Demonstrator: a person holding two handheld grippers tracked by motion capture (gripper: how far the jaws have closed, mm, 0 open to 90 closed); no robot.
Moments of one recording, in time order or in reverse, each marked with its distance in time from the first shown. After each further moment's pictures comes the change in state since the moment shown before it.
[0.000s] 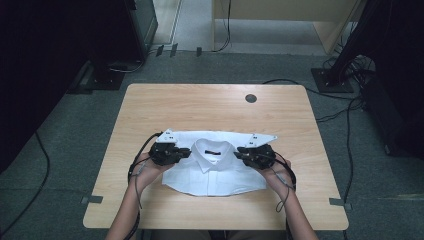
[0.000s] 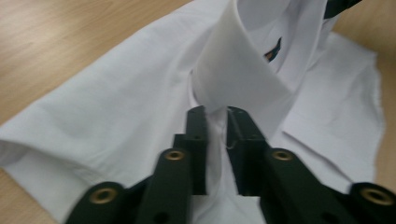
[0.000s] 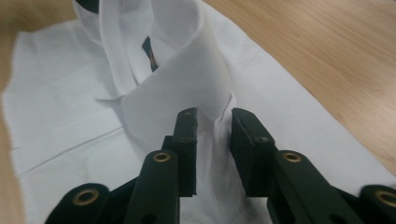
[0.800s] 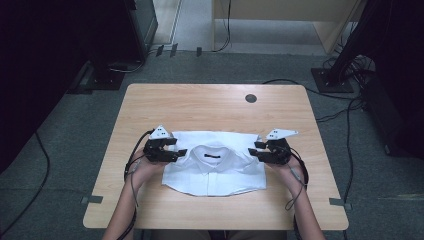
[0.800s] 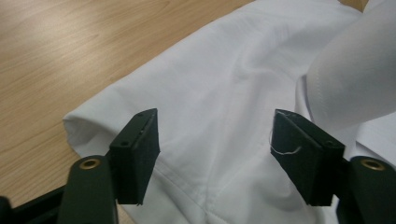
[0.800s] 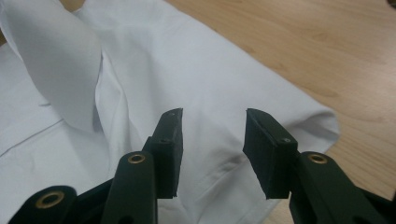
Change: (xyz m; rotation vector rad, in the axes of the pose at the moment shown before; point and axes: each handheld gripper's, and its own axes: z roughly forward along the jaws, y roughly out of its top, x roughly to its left) left arm 0.028 -0.015 0.006 -0.042 0.124 -0.029; right arm -0.048 -0.033 -0.010 -0.021 -0.021 0.203
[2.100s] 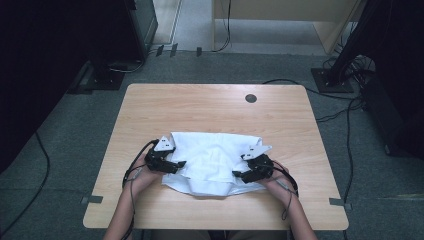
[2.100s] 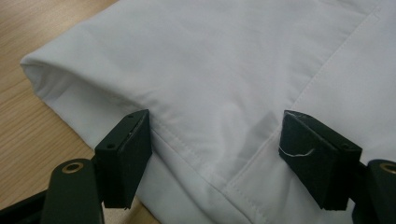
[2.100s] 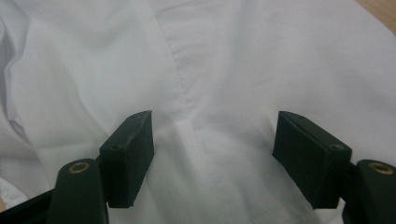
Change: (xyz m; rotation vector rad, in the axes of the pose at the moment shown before) left arm -0.007 -0.030 0.010 0.094 0.024 0.090; right arm 0.047 -0.019 0.037 0.121 0.091 -0.255
